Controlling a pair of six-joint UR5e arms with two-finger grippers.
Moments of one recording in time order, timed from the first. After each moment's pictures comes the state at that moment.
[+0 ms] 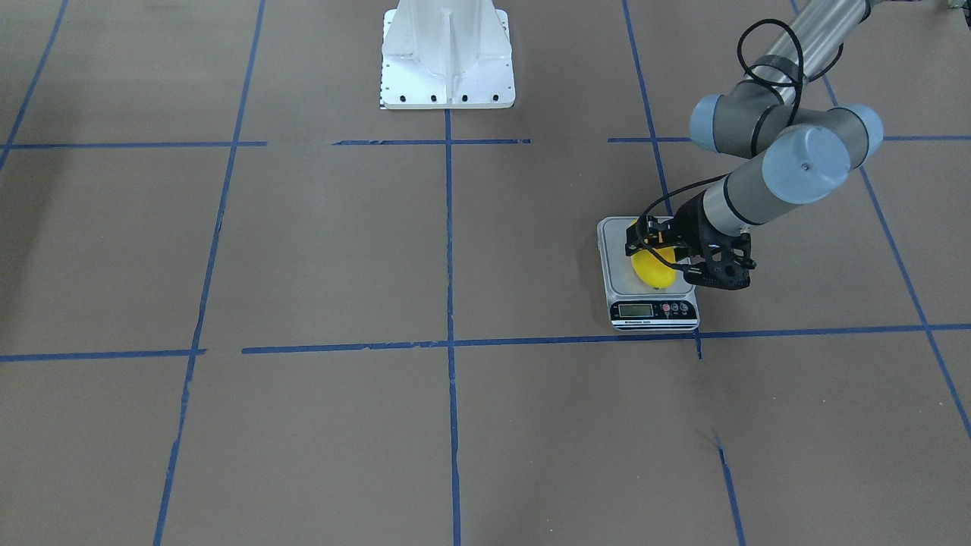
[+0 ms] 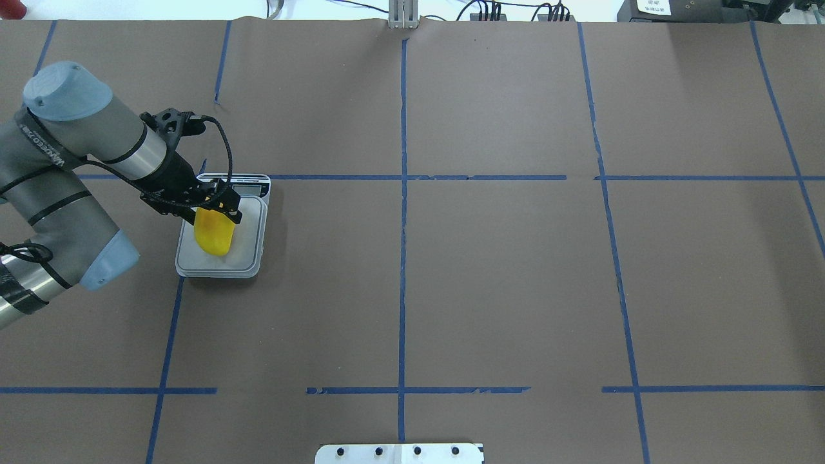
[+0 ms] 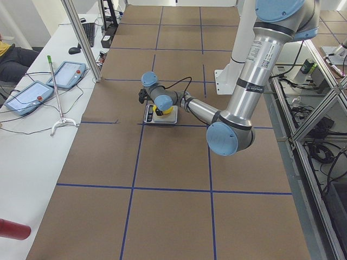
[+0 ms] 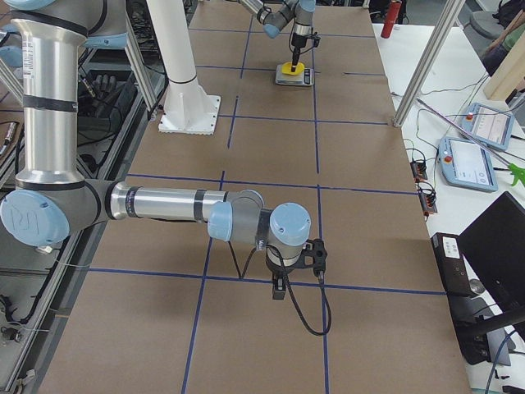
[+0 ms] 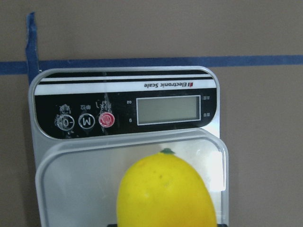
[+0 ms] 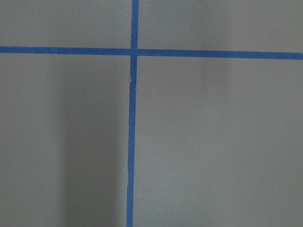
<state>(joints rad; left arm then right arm) -0.85 -1.93 -1.56 -1.99 -2.38 -0.92 1.62 -1.66 1.66 -1.68 2.35 -0.12</state>
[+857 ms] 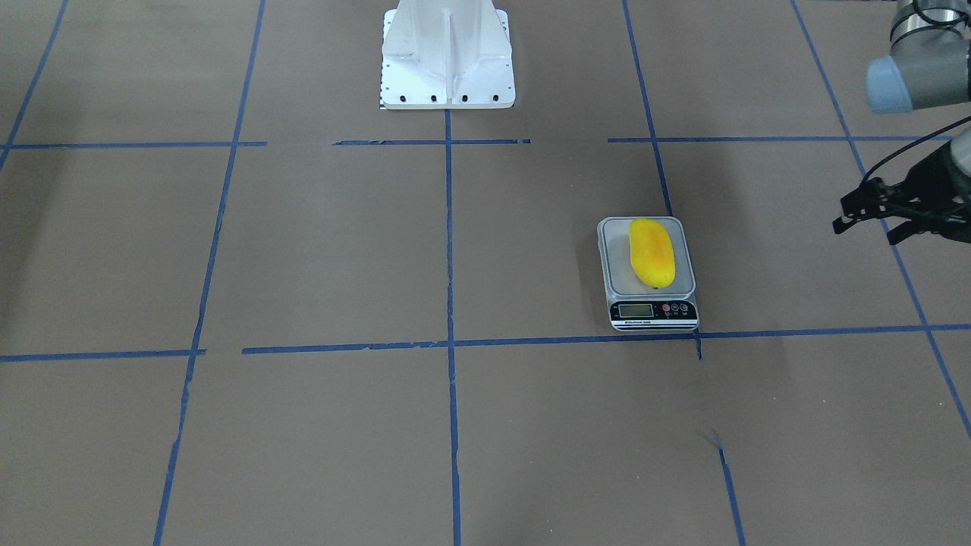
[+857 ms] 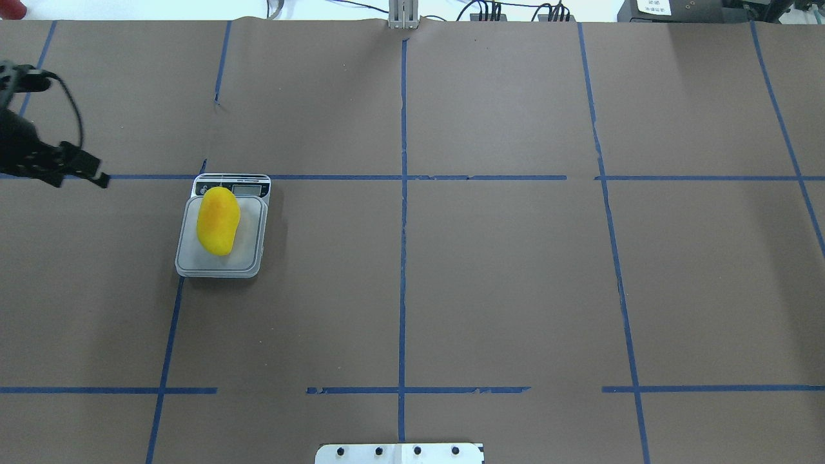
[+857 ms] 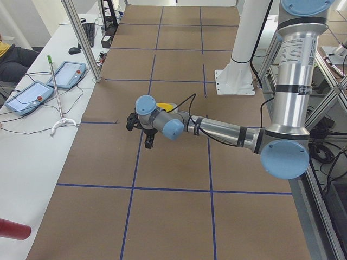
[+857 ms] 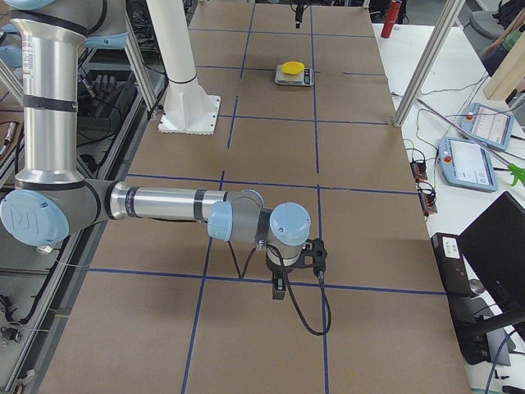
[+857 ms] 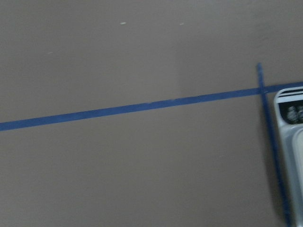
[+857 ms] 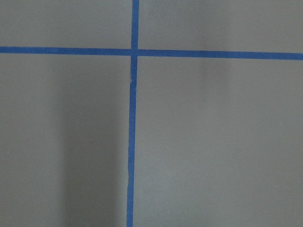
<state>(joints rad) -1.29 -1.55 -1.69 -1.88 -2.41 -0.32 1.62 -1.66 1.66 -1.68 2.35 -0.12</state>
